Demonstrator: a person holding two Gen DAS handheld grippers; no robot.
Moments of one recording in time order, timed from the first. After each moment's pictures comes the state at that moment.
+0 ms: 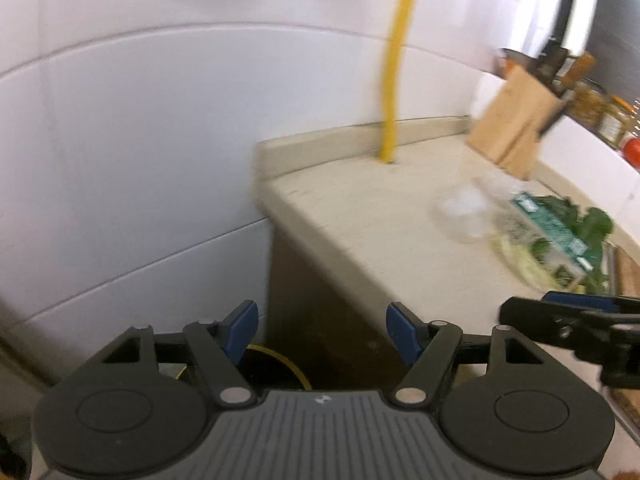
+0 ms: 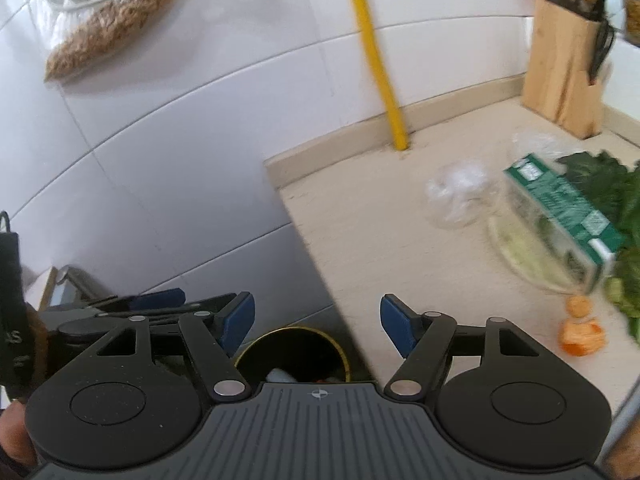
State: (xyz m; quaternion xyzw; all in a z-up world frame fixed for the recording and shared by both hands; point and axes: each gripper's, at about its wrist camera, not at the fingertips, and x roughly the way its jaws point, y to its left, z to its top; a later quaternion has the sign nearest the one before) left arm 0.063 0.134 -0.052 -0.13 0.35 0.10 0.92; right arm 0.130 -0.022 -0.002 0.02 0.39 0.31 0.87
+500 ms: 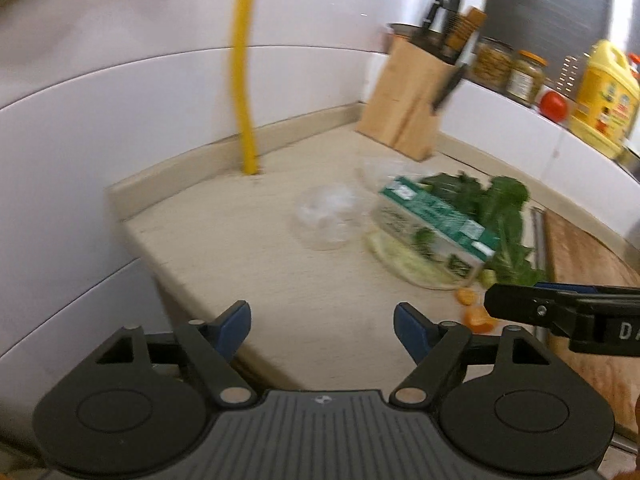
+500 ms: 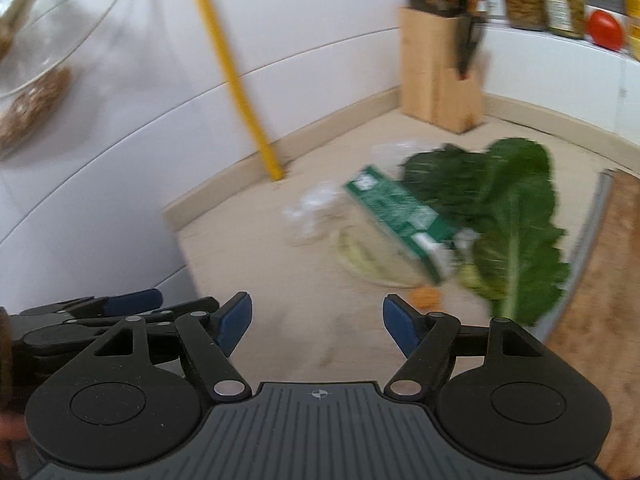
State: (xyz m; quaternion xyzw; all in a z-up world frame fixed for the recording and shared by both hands) left arm 0.108 0.039 -0.031 -0.08 0.35 -0.01 0.93; right arm 0.136 -0.126 0.010 0.06 0.38 0.18 0.91
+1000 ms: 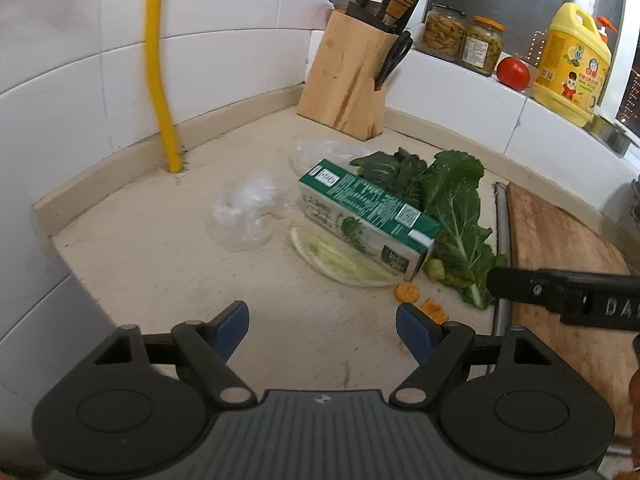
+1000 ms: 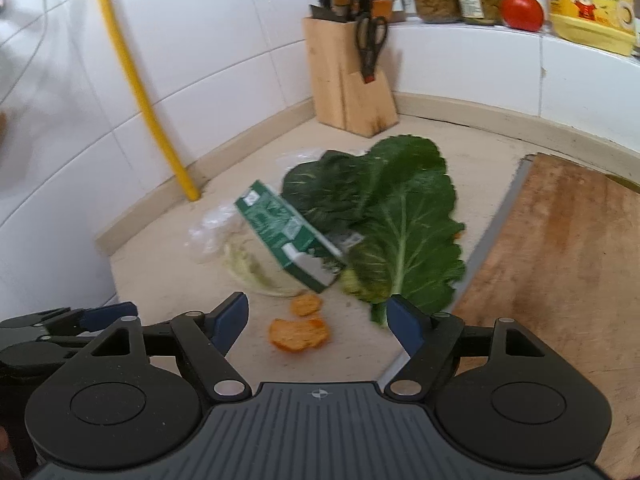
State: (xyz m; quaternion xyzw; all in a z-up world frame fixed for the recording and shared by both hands) left arm 0.139 -0.009 -0.034 -0.07 0.37 -0.06 0.92; right arm 0.149 -0.192 0.003 0.07 0.38 0.12 0.92
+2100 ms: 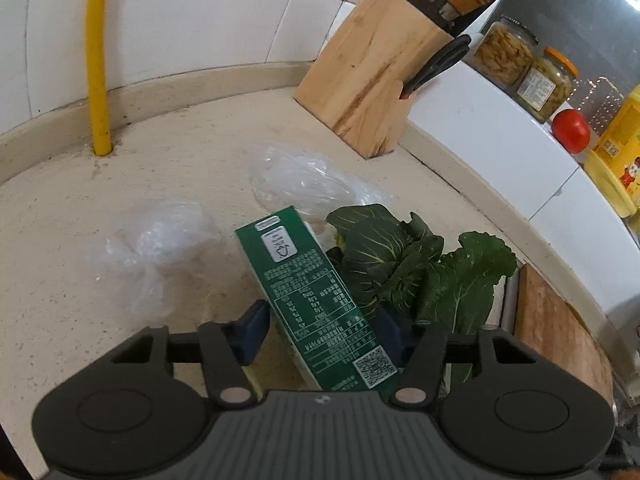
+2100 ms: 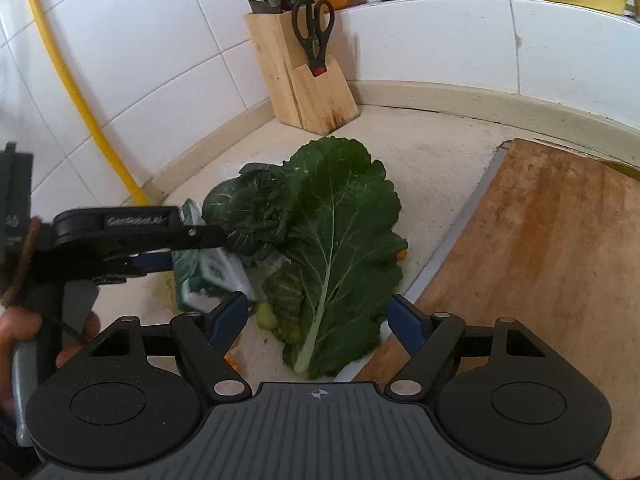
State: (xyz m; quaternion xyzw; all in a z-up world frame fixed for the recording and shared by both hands) left arm 0.265 -0.035 -0.054 -0.19 0.40 -0.05 0.89; right arm 0.208 -0.254 -0.023 0.11 0.39 0.13 0.90
